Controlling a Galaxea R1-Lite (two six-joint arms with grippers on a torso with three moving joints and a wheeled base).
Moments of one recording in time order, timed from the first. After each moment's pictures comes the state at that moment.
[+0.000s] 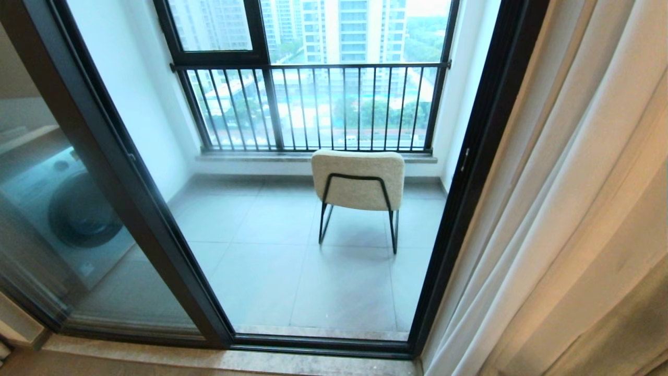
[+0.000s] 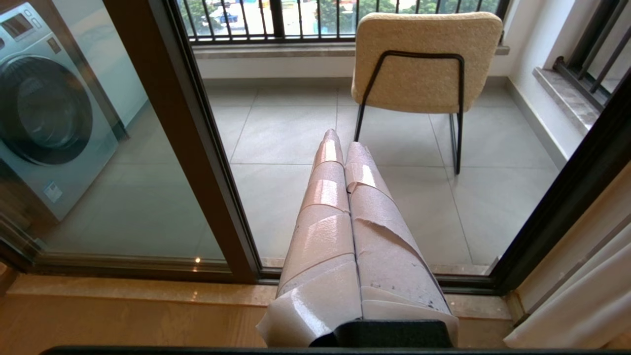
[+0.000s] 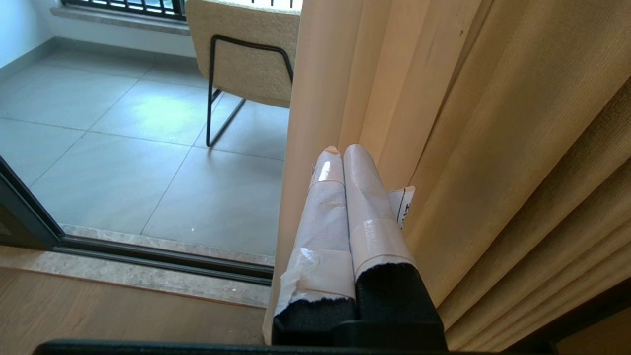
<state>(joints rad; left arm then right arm) 0.00 0.00 0.00 0.00 0.00 0.02 0.00 0.00 0.00 0.00 0.03 -0.12</state>
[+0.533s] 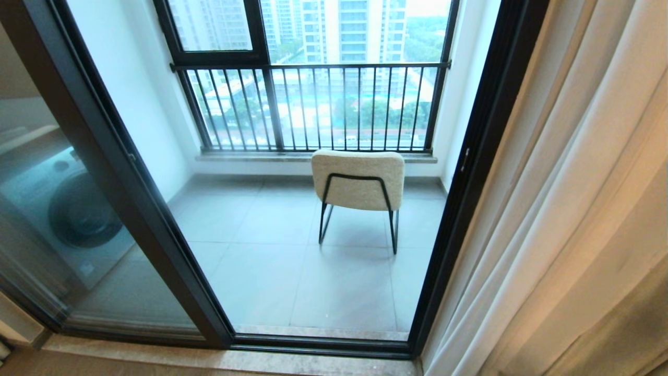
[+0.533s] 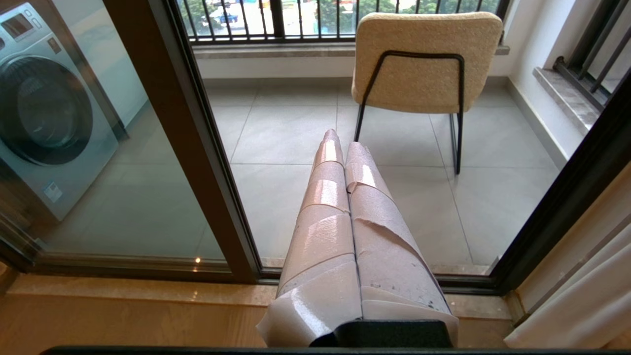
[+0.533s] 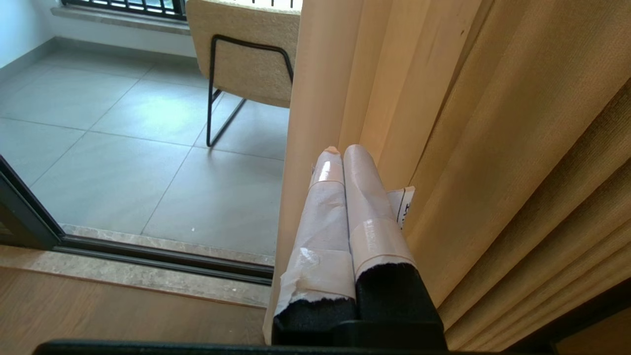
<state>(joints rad) 0.00 0.00 0.00 0.00 0.00 0.02 0.00 0.00 0.00 0.00 0.03 -0.12</state>
